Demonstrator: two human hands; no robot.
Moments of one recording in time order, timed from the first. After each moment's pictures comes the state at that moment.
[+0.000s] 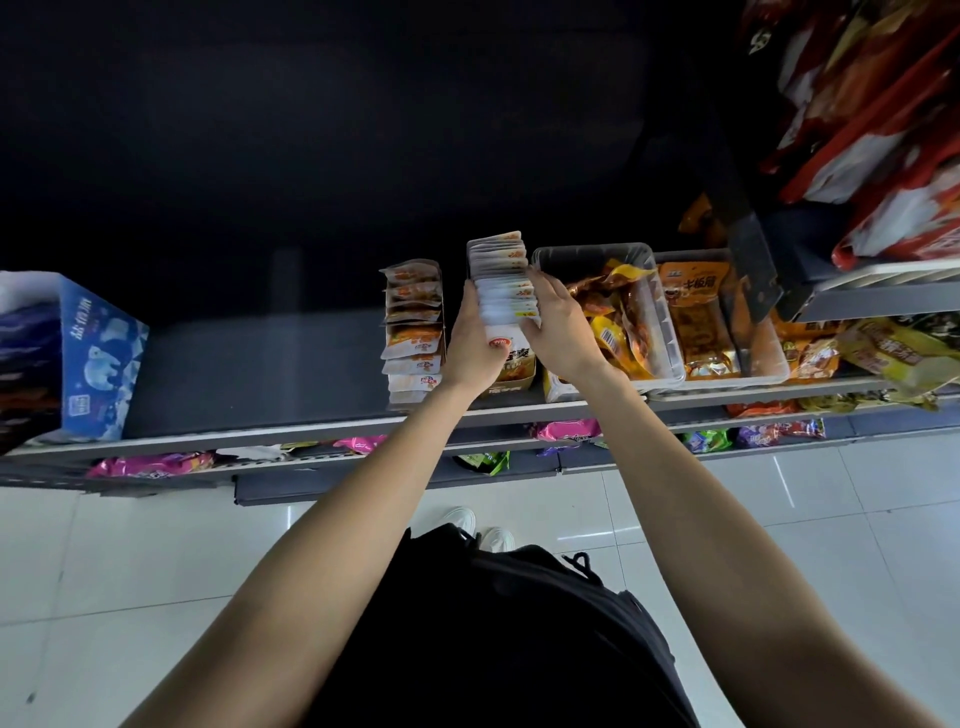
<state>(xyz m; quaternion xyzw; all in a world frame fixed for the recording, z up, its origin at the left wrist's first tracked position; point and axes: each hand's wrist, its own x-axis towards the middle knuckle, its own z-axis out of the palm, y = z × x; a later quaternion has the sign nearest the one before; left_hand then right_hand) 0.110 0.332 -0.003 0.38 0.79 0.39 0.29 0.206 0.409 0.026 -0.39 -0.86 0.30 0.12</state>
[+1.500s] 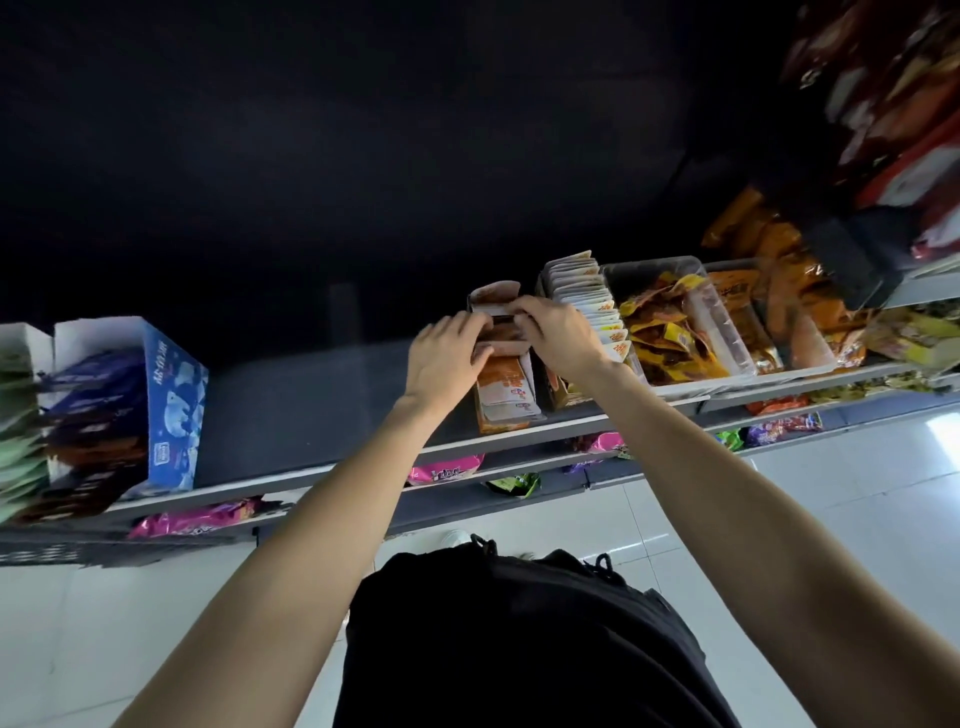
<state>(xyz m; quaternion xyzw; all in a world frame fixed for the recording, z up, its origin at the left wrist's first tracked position) -0.025 0.251 -0.005 0.62 0.75 0.23 -0.03 0.113 0.355 0.025 -0.35 -0.90 0.21 0.13</state>
